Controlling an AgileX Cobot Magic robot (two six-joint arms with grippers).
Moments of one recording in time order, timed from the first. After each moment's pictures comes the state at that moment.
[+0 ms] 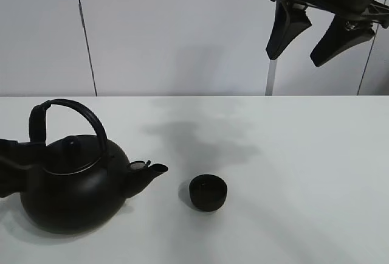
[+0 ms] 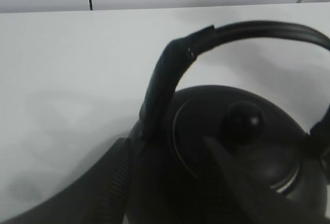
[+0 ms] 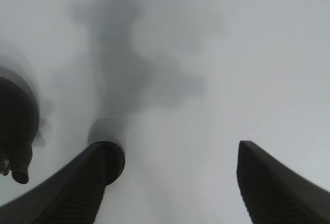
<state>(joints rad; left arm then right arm) -0.61 1.72 -0.11 -0.32 -1.14 -0.04 0.23 1.63 -1.31 0.23 0.85 -0.12</state>
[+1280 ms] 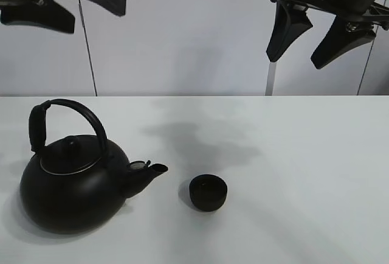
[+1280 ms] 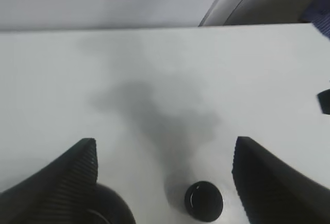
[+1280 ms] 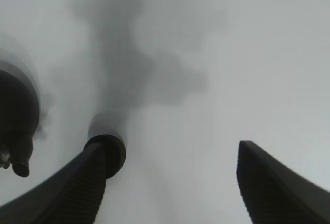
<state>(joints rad) -0.51 1.38 -0.97 -0.26 0.32 -0.11 0.23 1.63 -1.31 0.24 0.87 -0.12</state>
